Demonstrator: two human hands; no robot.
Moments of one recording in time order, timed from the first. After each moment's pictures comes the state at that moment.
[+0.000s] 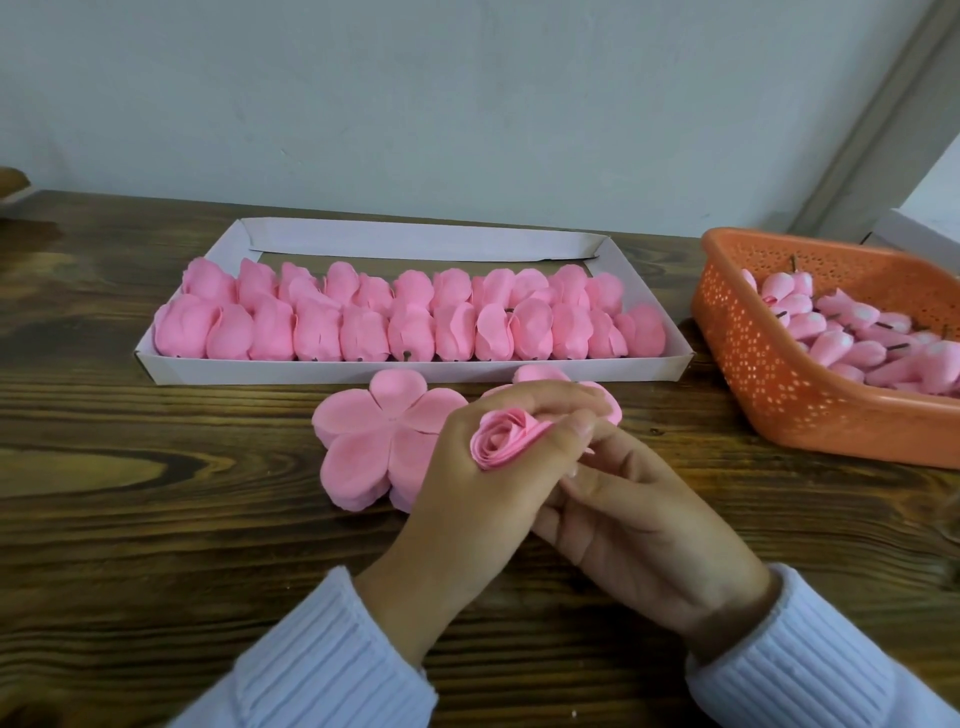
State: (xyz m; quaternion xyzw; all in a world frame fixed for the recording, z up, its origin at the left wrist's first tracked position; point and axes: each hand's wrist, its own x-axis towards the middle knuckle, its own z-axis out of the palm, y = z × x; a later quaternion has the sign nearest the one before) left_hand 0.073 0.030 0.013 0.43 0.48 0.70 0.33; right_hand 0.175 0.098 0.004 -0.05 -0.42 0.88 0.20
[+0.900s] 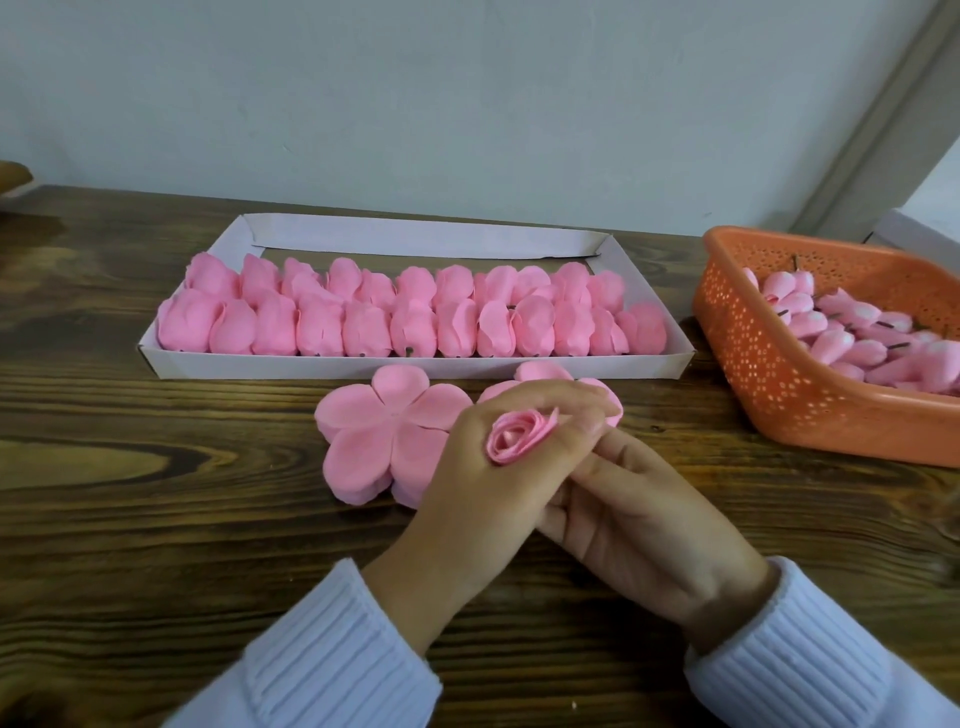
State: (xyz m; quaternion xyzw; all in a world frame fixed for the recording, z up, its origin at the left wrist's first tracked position) left_hand 0.073 0.031 0.013 0.42 0.48 0.69 0.34; right_hand 0.174 0.099 0.003 -0.13 -0.43 0.87 0.18
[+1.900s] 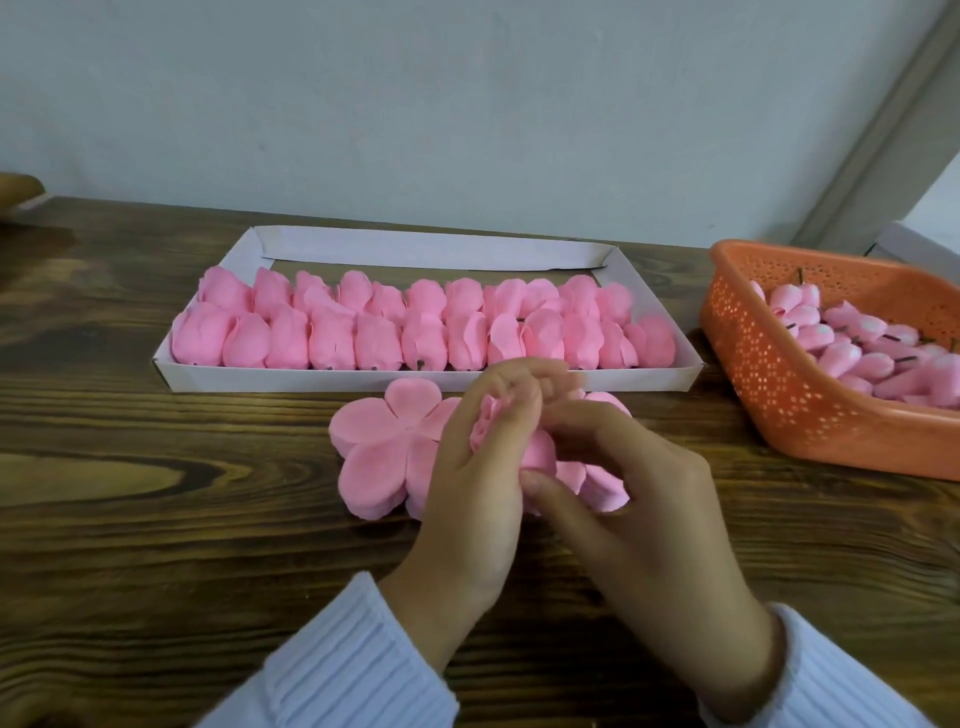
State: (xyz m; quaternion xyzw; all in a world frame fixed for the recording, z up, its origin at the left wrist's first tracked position) left_hand 0.065 0.034 0.007 0.34 0.41 0.77 0.33; right_hand 0.170 0.076 0.021 -0.20 -0.85 0.27 0.40
